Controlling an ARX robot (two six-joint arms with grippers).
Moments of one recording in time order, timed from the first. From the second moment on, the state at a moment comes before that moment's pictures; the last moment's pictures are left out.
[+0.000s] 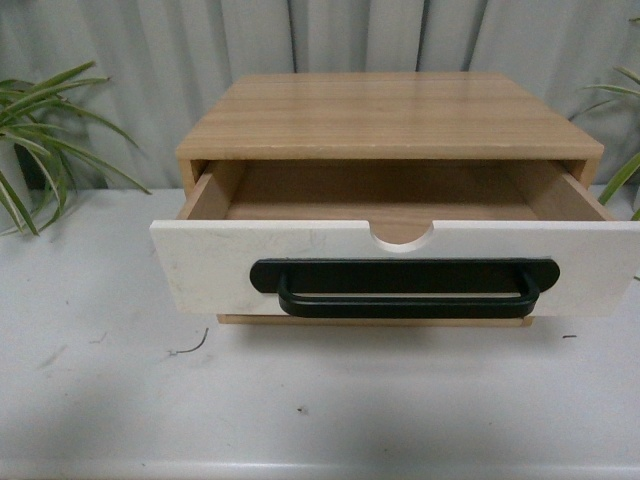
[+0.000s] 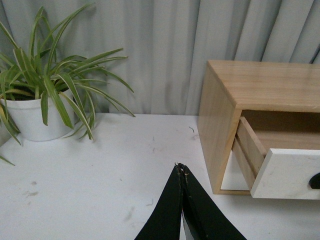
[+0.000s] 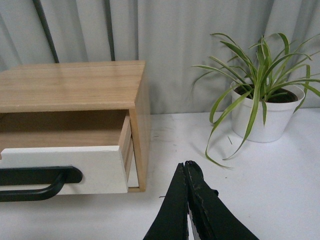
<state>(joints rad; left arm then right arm) 0.00 0.42 0.04 0.38 0.00 -0.01 0.00 0.38 0.05 0.32 0.00 0.00</state>
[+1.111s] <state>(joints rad) 0.00 0.01 0.01 -0.01 0.00 -0.01 0.00 0.00 0.01 -0.01 0.00 0.00</state>
